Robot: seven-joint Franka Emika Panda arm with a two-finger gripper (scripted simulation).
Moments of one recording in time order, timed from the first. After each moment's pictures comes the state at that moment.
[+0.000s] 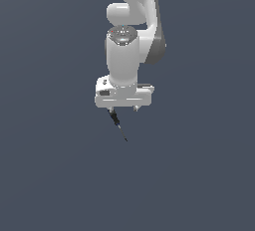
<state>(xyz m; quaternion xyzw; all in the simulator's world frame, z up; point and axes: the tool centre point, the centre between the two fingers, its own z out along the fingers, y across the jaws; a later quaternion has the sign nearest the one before) 0.001 -0.015 0.189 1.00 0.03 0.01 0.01</state>
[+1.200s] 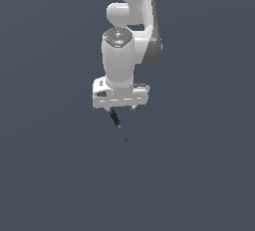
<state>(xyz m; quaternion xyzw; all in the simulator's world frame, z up) -0.005 -0.027 0.183 1.00 0.06 0.01 0.01</state>
